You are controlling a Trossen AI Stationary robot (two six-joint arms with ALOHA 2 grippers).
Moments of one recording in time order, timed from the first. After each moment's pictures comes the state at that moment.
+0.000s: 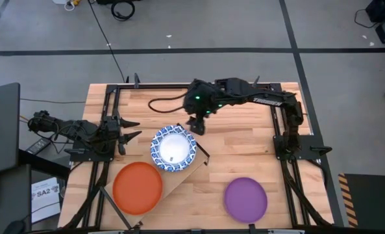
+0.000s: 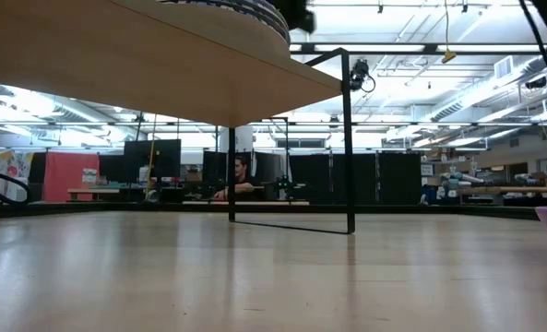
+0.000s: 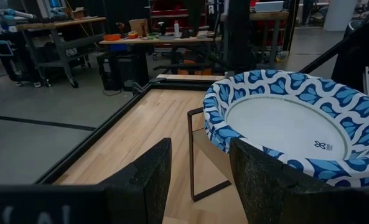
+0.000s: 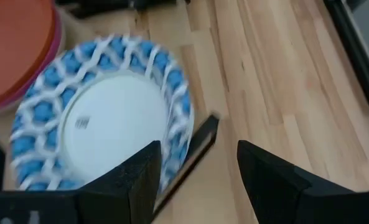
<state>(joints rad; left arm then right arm) -0.34 0.24 0.37 -0.25 -0.63 -0.04 -0.09 1.92 2.16 -1.13 -0.07 0.11</state>
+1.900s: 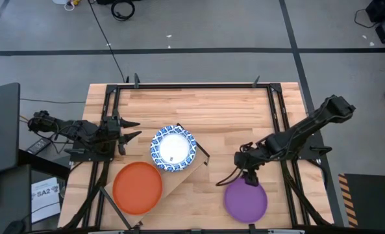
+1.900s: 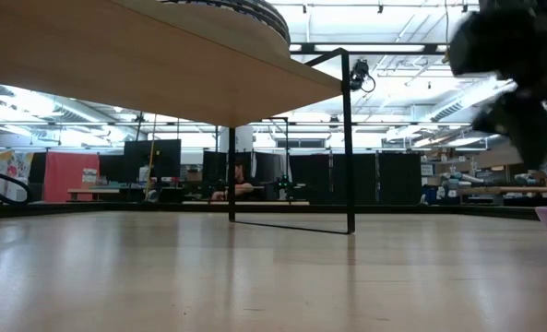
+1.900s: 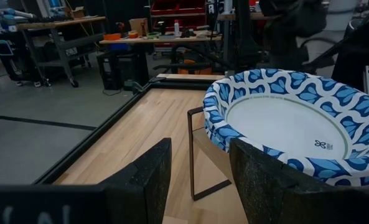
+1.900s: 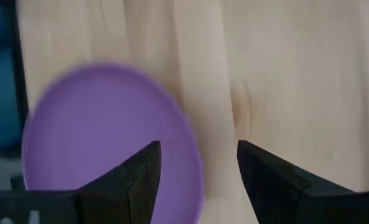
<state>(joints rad) -0.34 0.24 0.37 -0.25 -0.63 -0.04 0.43 1.28 0.71 -0.54 -0.11 0.64</state>
